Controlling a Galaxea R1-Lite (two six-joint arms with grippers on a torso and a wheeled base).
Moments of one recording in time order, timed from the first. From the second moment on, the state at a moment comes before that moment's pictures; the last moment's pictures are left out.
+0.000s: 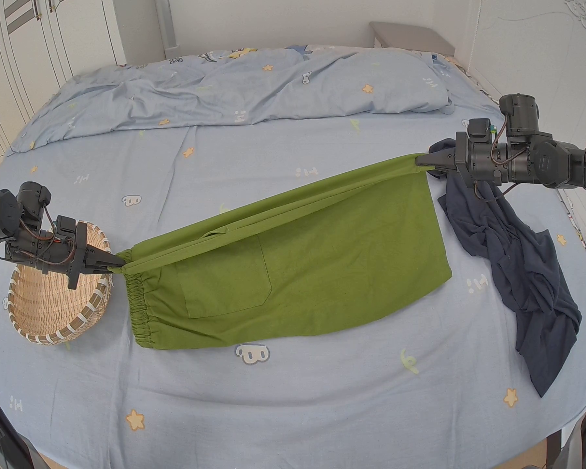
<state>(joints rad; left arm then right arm) 0.30 1.97 -1.36 0.48 -0.91 -0.20 0.07 2.10 -1.76 0.08 0.78 0.35</state>
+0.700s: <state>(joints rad) 0.29 2.02 -1.40 0.48 -0.91 -0.20 0.10 2.22 -1.89 0.07 0.77 0.35</state>
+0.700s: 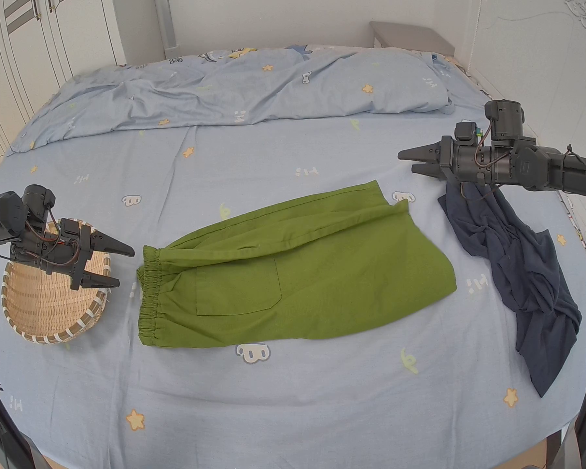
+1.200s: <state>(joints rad) 0.21 1.95 -1.37 0.49 -0.91 -0.21 0.13 2.26 -1.87 0.06 0.78 0.34</state>
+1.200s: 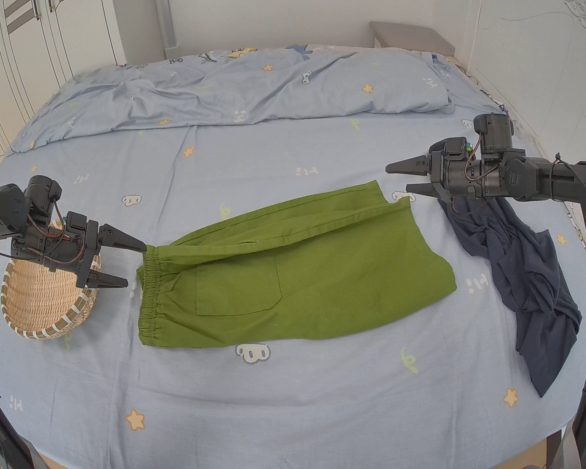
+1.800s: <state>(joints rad) 0.11 1.93 -1.41 0.38 -0.90 -0.57 0.07 2.01 -1.37 -0.15 0.80 0.32</state>
